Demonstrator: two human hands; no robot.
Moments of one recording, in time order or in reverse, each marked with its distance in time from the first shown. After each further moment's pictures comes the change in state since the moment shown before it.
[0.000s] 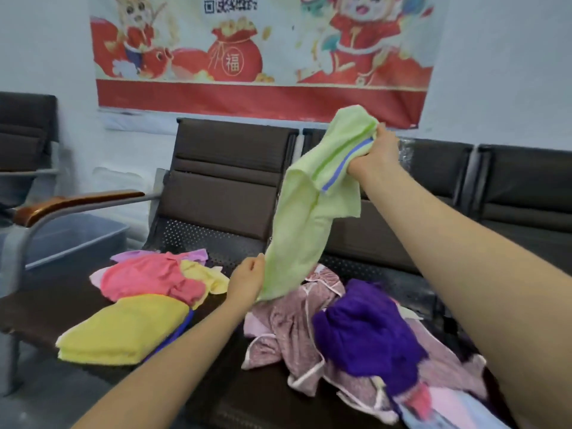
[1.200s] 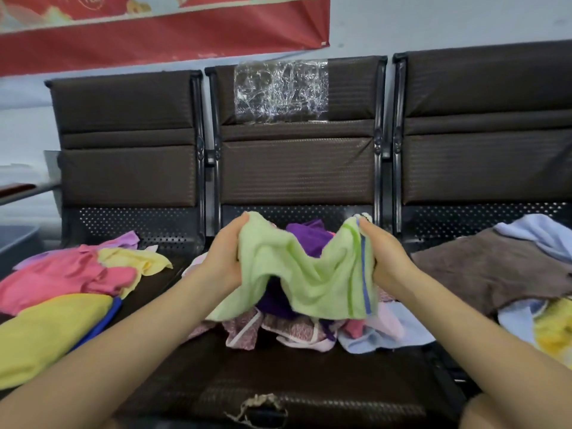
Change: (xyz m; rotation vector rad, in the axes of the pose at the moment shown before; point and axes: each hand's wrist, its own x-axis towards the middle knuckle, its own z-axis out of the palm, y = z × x) left_hand -0.091 0.081 0.087 -0.796 -0.635 -0.384; right_hand -0.093 -0.004 -0.302 -0.497 0.246 0.153
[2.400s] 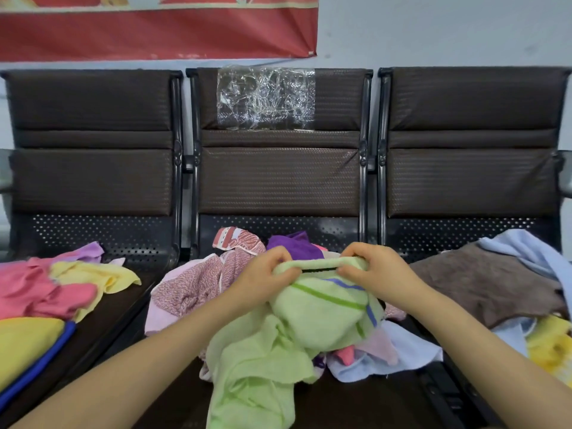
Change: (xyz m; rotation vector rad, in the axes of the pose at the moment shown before) left_hand 0.067 -0.060 -0.008 1.133 -0.175 0.562; right_hand 0.004 -0.011 -0.031 -1.346 -0.097 -0.506
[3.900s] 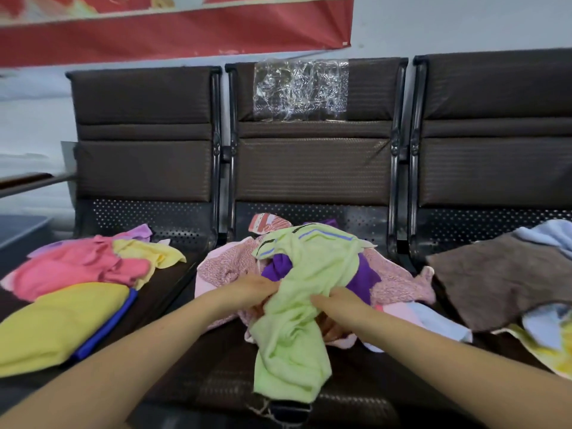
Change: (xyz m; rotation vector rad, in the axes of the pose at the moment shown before) left_hand -0.066 -0.019 -0.049 0.187 -0.279 -0.734; right_hand -0.034 -0.070 0.111 0.540 -0.410 0.545
